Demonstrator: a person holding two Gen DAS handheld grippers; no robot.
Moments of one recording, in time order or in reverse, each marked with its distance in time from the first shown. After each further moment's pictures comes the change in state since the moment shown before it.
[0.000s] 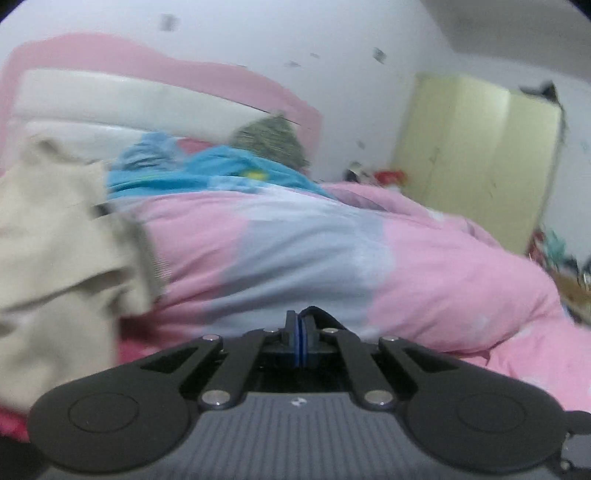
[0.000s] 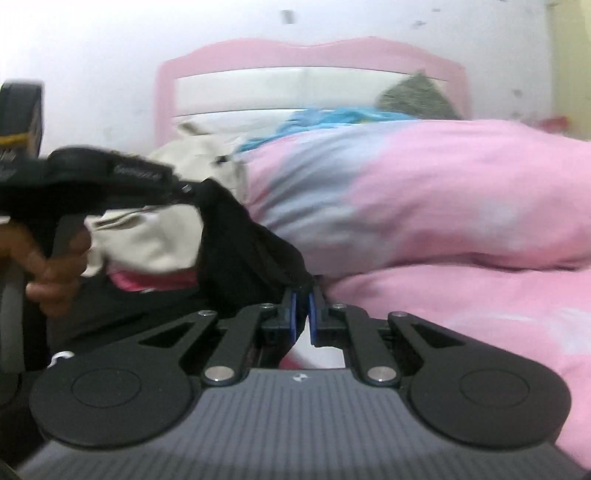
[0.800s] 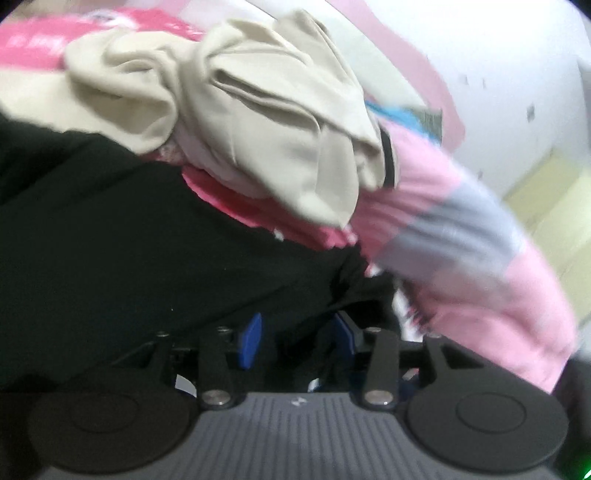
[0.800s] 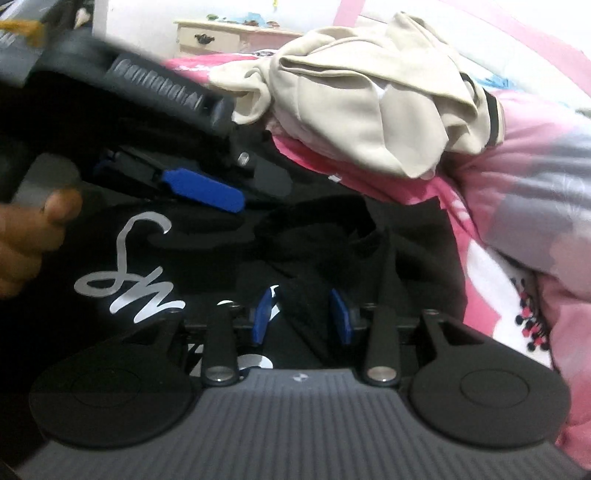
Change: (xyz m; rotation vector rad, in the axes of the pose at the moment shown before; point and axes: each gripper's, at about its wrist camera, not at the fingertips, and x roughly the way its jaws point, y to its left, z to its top) left arm -0.131 0.149 -0.142 -0.541 0.126 0.184; right arm 0.081 0.172 -0.058 -0.484 0.271 0.344
